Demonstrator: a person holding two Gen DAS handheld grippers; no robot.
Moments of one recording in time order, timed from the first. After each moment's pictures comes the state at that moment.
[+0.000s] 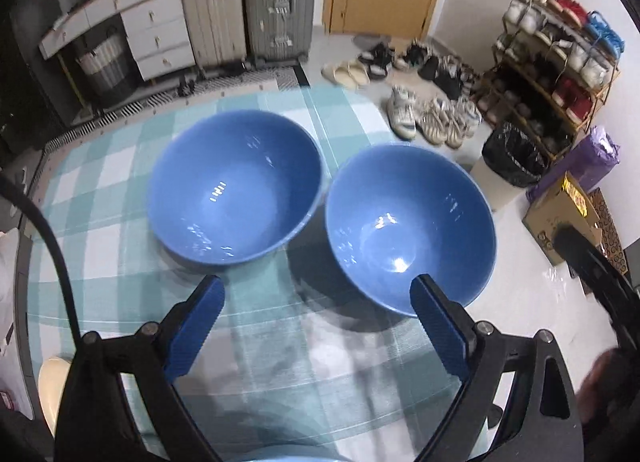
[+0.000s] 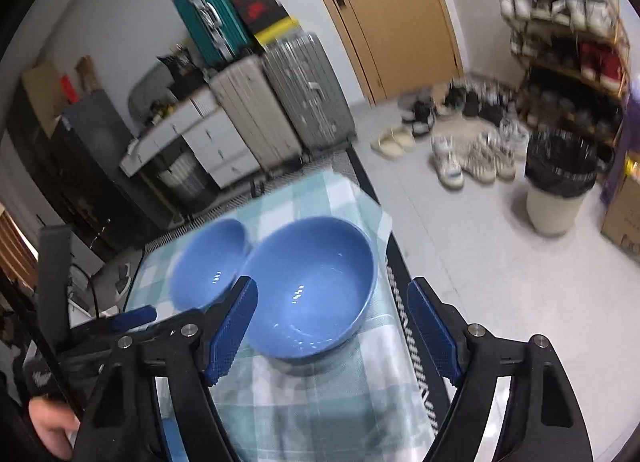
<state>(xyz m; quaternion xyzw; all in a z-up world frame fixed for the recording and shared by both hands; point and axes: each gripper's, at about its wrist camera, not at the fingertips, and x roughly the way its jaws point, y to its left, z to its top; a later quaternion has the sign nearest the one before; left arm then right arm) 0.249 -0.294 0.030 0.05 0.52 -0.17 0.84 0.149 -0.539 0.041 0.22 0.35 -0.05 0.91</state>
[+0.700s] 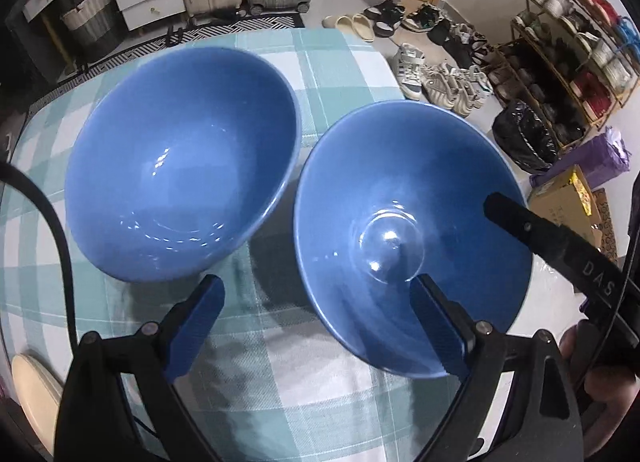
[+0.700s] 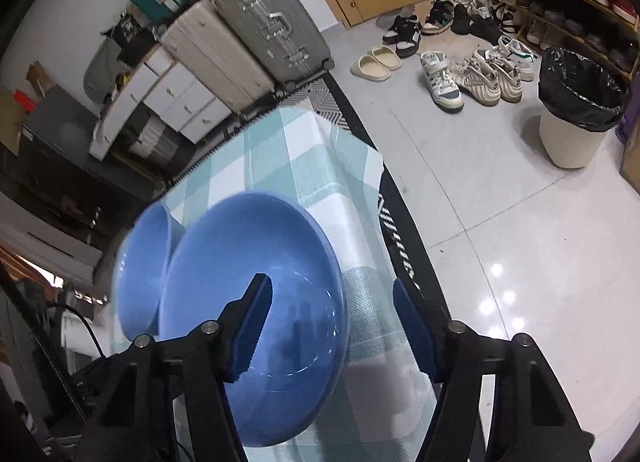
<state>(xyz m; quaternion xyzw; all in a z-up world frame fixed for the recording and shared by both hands) 0.288 -0.327 -0.028 0.03 0.59 -0.15 0.79 0.261 -0.580 -0.052 0.27 0.47 -0.05 0.84</state>
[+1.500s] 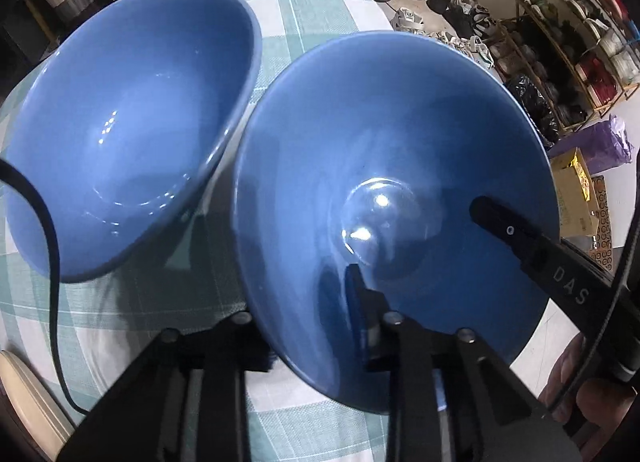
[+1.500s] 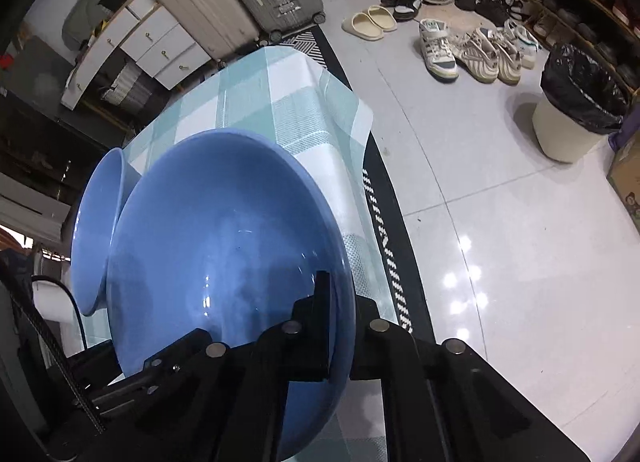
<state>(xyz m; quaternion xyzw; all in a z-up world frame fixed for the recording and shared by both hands) 0.294 -0.344 -0.066 0.02 0.64 -0.17 0.75 0.277 -0.556 -0.078 0.21 0.55 -0.06 0.81</state>
